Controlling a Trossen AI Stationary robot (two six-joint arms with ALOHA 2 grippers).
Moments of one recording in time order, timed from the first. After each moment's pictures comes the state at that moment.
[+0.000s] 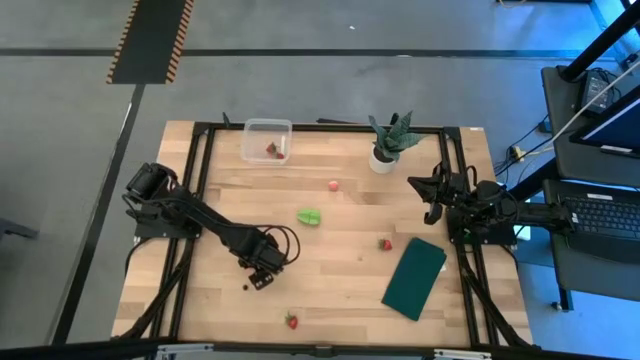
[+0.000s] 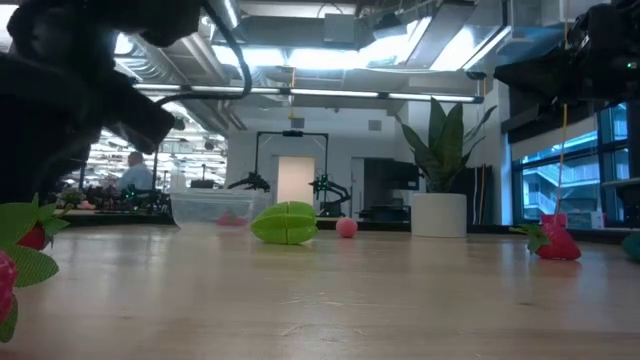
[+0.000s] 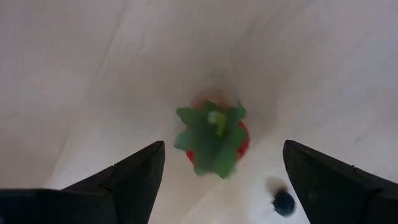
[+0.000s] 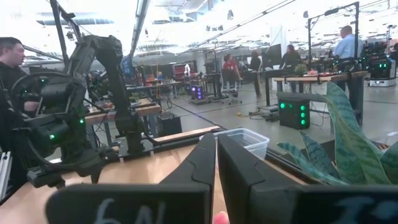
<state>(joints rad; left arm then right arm) -0.43 1.71 0.97 -0.83 0.13 -1.07 -0.06 0.00 0.01 0.21 0.27 0.08</state>
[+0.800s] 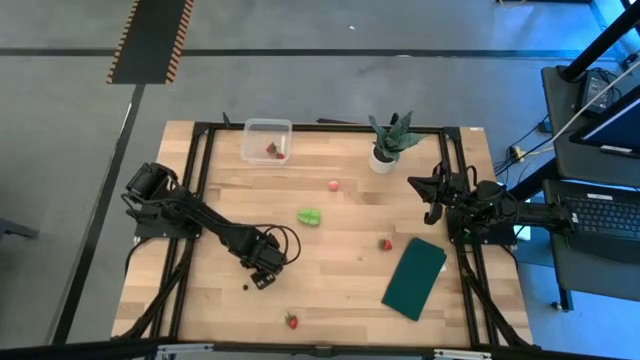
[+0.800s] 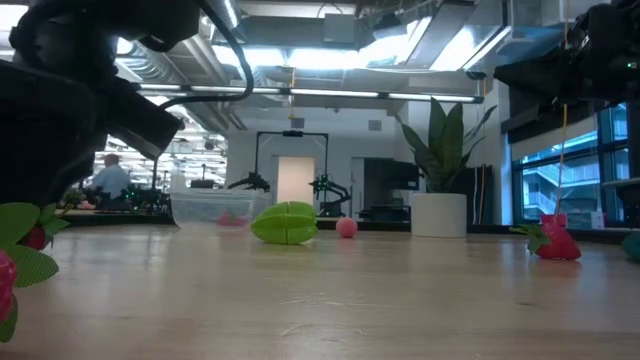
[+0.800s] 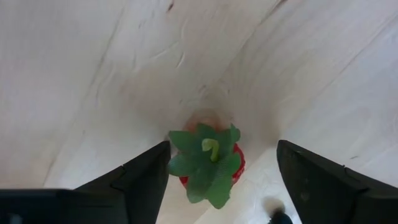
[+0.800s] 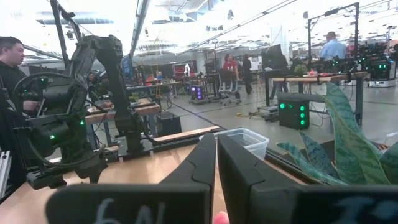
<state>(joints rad) -0.43 1.71 0.94 -0.75 0.09 -1.07 -0.06 0.00 0.01 0.21 0.27 0.07</state>
